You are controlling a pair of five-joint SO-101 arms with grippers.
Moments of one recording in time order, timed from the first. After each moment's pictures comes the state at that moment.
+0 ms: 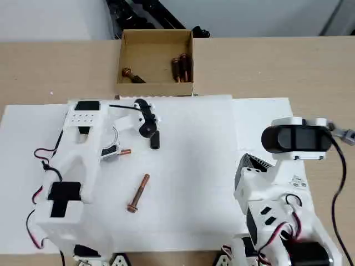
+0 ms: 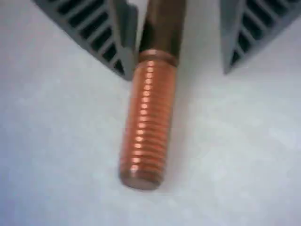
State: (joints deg) left arm -3.4 13.4 14.3 78.9 -62.5; right arm -7.6 -76.1 32.2 89.3 -13.7
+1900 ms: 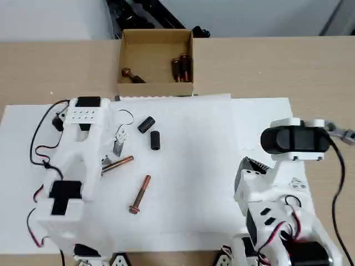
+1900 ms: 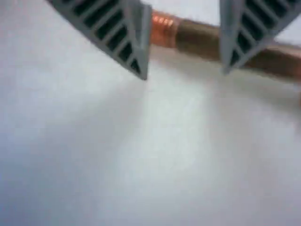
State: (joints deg) left arm -3.5 13.8 11.8 84.9 59.6; right arm -7.6 -76.1 32.2 91.3 -13.7
